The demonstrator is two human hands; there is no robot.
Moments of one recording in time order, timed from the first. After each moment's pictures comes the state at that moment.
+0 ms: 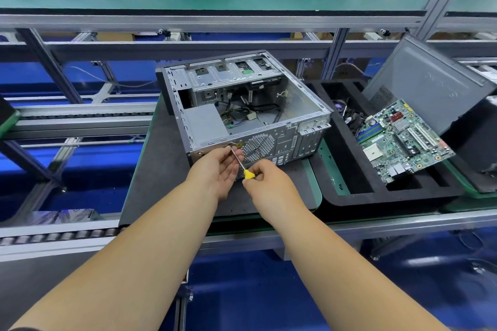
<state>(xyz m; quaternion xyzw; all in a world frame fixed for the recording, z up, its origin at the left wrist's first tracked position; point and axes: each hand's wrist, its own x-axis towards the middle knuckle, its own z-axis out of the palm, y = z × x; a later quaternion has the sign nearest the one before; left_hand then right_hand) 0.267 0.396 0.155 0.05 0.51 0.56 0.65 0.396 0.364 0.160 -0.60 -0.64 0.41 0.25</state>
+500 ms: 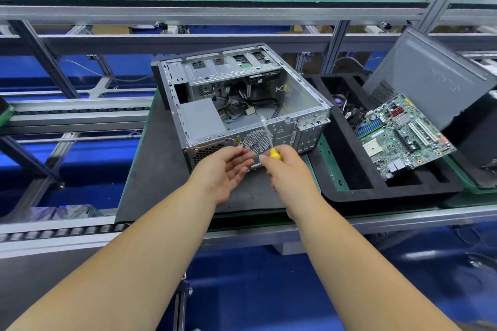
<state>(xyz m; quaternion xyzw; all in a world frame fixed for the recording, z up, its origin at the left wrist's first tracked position) 0.275 0.389 0.151 0.13 0.49 0.53 0.68 0.419 0.380 0.161 -0.57 -0.53 0.49 0.39</state>
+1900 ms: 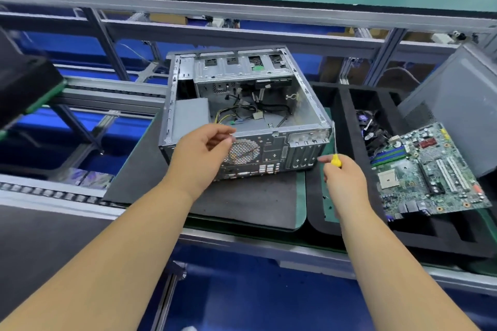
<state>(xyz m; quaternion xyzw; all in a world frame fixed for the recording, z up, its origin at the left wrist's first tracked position) 0.308 0.402 0.171 0.50 0.65 0.51 0.25 0.561 0.485 0.127 -0.63 -0.51 0.44 0.37</state>
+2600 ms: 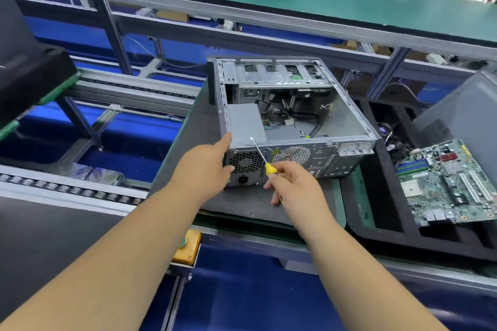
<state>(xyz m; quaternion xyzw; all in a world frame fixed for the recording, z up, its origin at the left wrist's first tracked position) 0.189 0.362 0.152 0.62 0.77 0.17 0.04 0.391 0.382 0.165 -0.49 -0.62 0.53 0.31</state>
